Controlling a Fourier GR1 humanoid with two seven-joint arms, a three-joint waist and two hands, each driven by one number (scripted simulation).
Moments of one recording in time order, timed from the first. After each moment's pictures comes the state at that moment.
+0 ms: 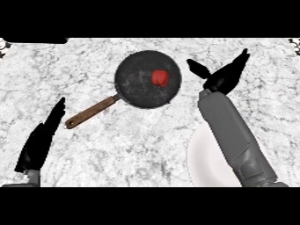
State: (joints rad) left arm 0.02 0.22 -0.03 -1.56 -0.17 0.02 0.14; right arm -0.84 -0.01 -0.07 -0.66 0.53 -1.26 0.52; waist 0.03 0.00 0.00
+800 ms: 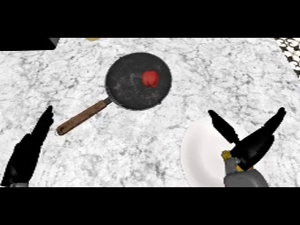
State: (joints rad) left arm 0.11 0.23 0.01 -1.63 -0.17 0.02 0.14; right arm -0.09 -0.02 0.16 -1.45 0.75 -1.19 0.64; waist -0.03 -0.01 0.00
